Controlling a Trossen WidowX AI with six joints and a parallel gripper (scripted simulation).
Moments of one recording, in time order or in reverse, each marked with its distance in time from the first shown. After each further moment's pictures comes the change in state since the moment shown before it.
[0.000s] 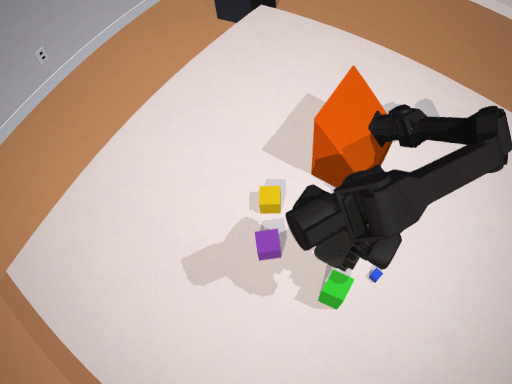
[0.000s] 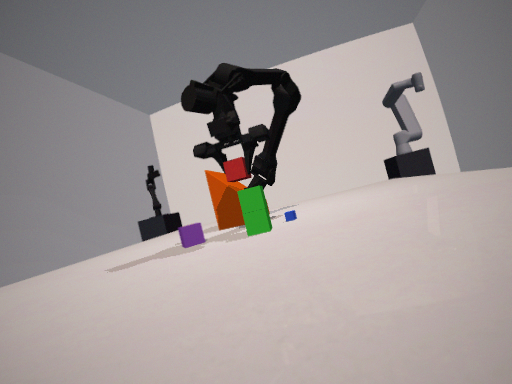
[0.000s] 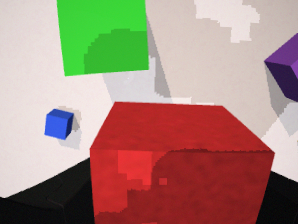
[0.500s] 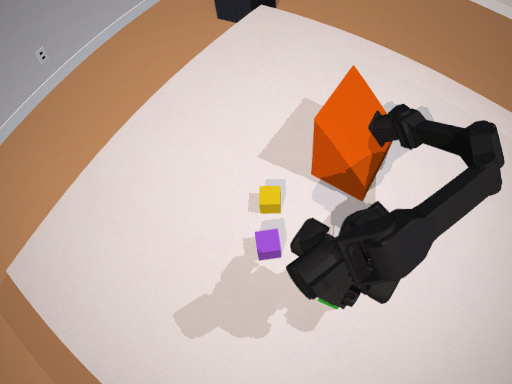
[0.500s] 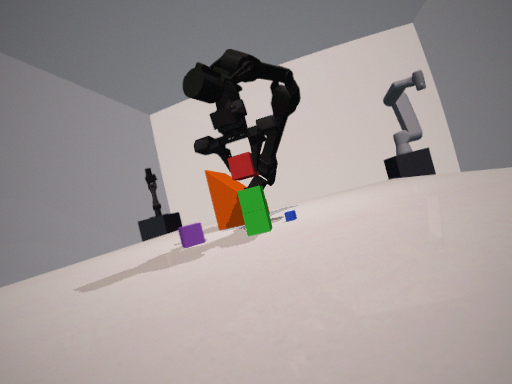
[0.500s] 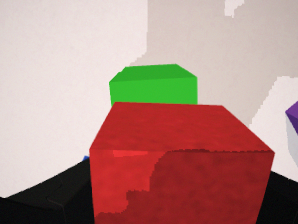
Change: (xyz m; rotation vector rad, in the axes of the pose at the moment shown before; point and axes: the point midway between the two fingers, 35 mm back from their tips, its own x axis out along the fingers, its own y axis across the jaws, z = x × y) arm 0.004 0.031 0.049 -0.006 -0.002 0.007
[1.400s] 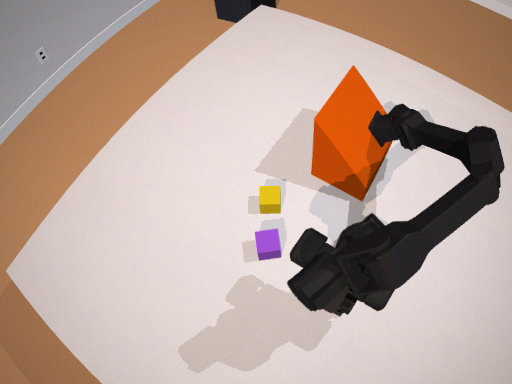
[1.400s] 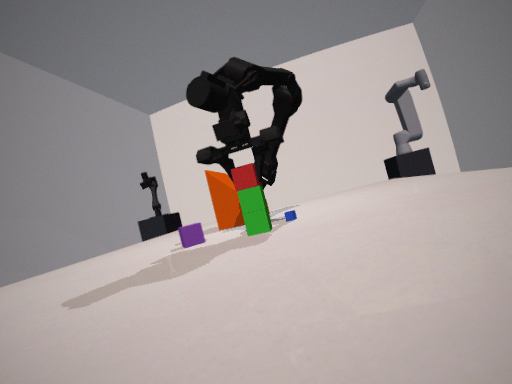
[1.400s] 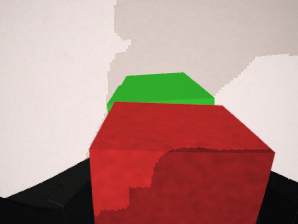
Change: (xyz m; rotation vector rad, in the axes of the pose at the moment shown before) arm 0.025 0.003 0.006 0.006 0.006 0.003
